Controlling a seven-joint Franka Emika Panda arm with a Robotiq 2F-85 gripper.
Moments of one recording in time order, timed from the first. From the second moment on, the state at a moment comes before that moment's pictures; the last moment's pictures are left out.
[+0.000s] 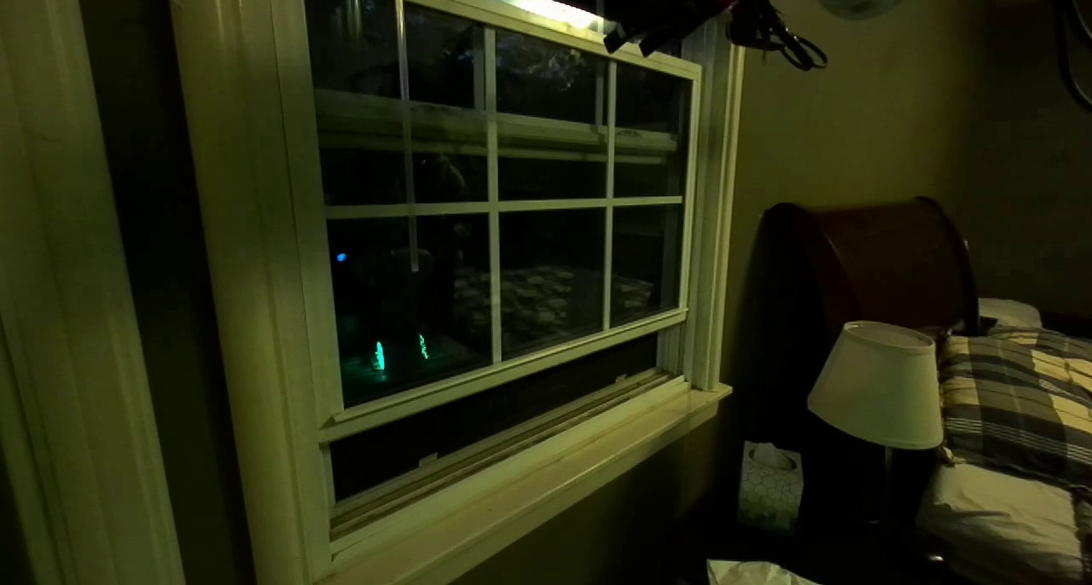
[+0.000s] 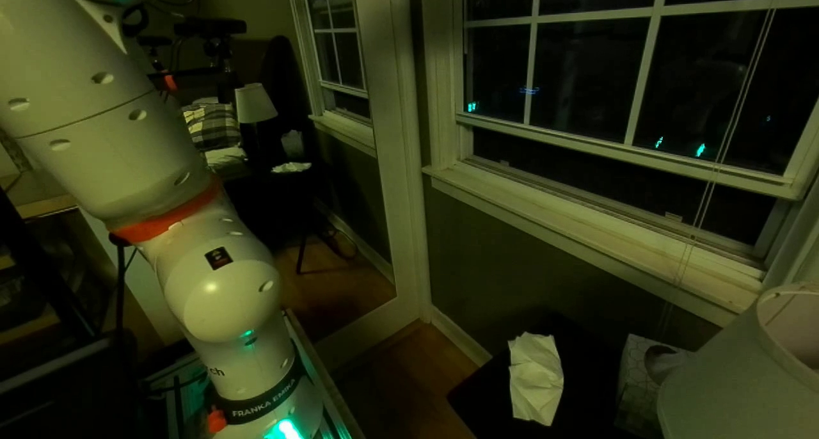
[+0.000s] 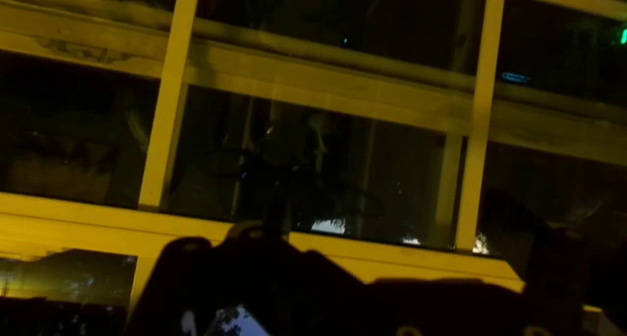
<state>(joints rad) 0.10 -0.22 -0.07 -1.59 0.04 2.56 -0.24</state>
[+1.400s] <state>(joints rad) 0.10 0.17 -0.04 -1.11 0.20 2.78 -0.23</state>
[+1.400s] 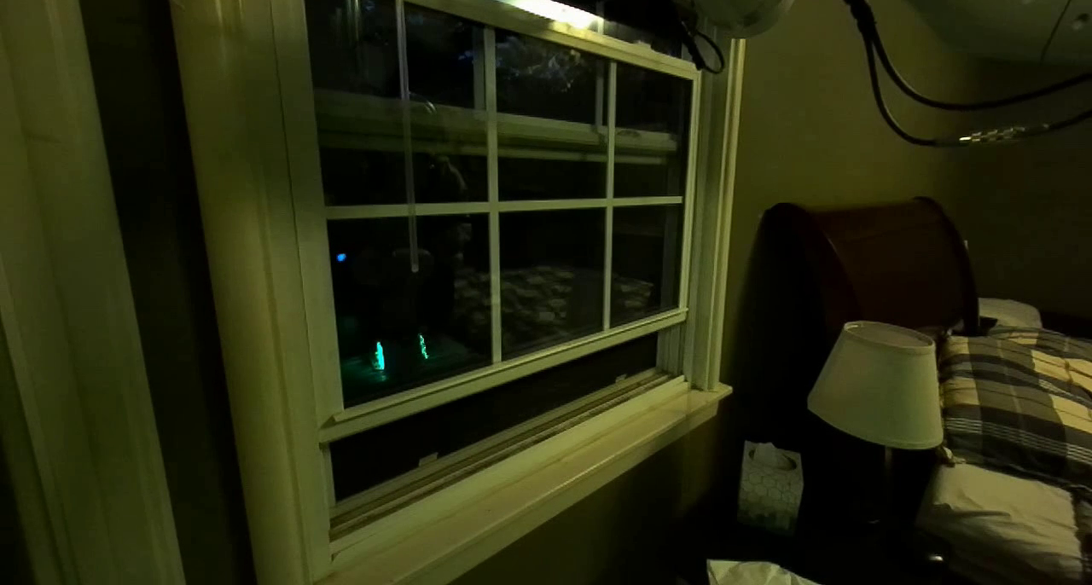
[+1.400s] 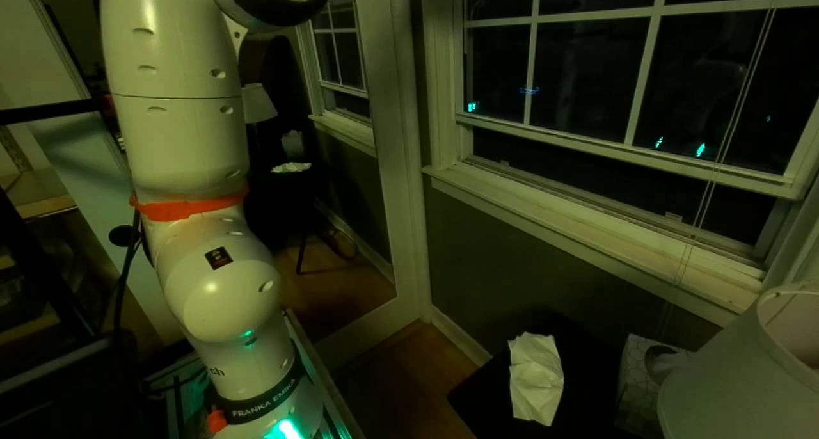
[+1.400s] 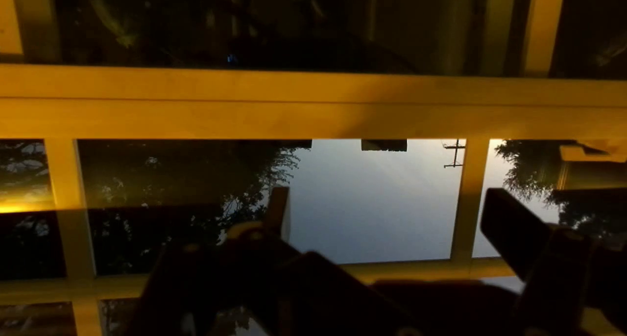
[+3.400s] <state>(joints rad) 0.03 0.22 -0.03 -1.25 0.24 2.71 -0.39</state>
